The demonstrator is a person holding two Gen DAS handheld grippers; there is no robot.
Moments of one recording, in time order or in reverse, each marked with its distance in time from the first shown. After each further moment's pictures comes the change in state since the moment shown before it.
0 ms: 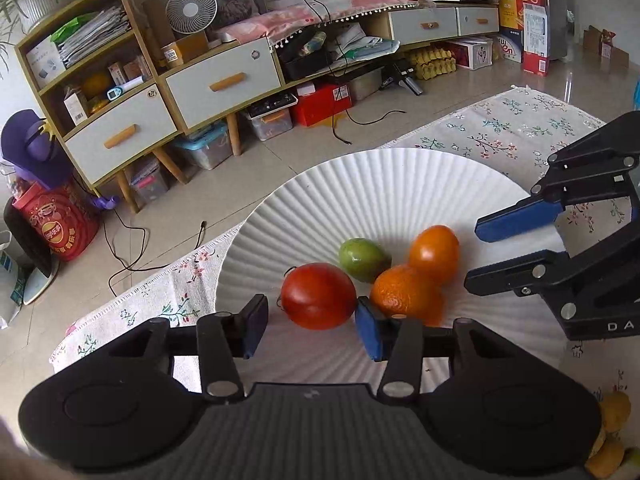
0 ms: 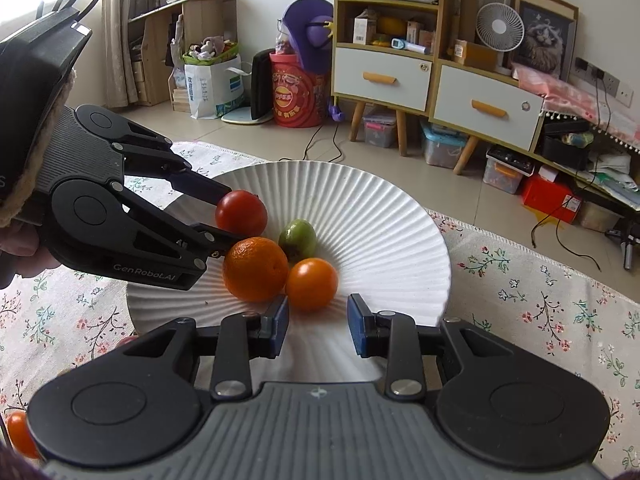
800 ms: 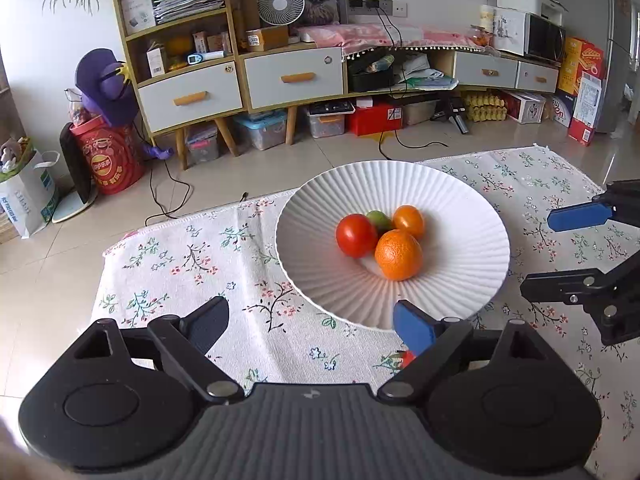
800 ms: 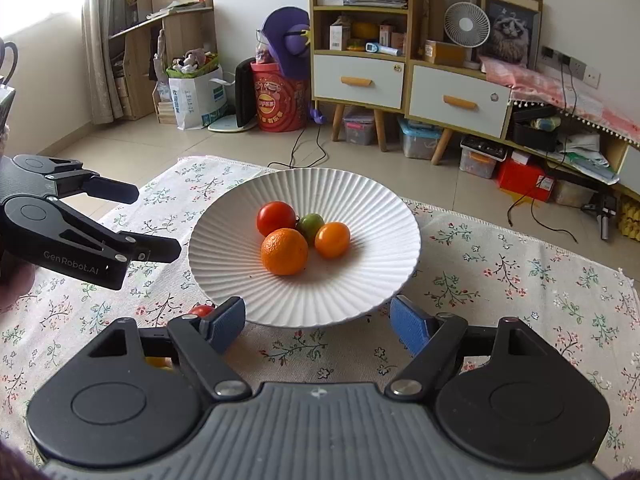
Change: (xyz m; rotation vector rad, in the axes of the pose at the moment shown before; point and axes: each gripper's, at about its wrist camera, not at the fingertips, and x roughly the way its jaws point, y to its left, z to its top) left arm -0.085 0.005 -0.034 -0.277 -0.004 0.067; right arm -0.057 0.015 -0.002 0.090 0.014 -0.042
